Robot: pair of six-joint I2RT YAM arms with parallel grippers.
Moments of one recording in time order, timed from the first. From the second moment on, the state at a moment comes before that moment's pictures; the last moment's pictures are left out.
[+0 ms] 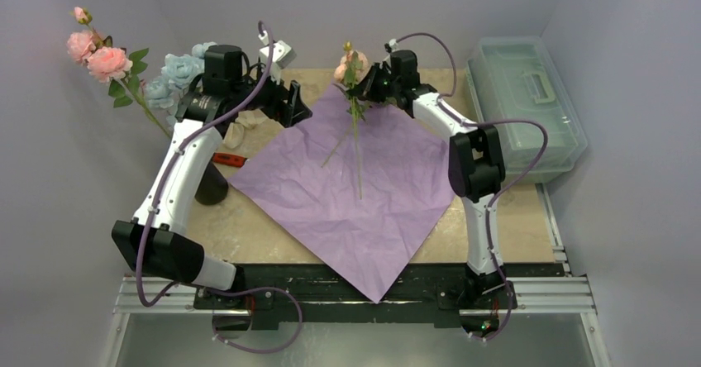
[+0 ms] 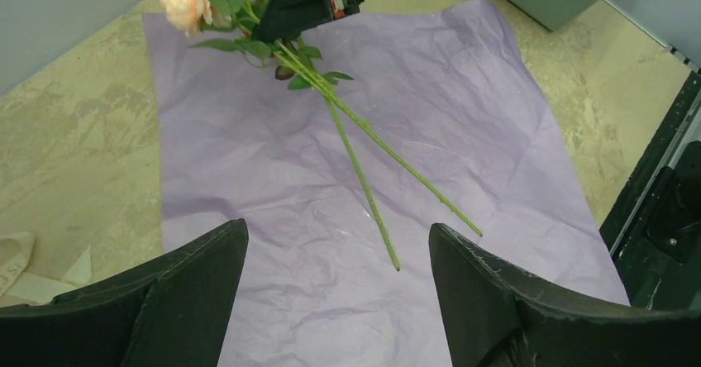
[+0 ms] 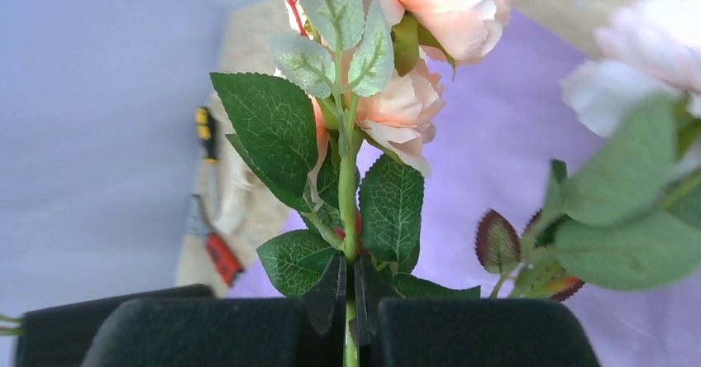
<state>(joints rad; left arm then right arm) -0.20 1.44 1.59 -0.67 0.62 0.19 0.37 2.25 1.87 -0.11 -0.37 0.69</state>
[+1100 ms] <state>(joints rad) -0.32 1.55 1.56 -0.53 0.69 0.01 0.37 1.81 1.32 -0.38 -0.48 0.23</state>
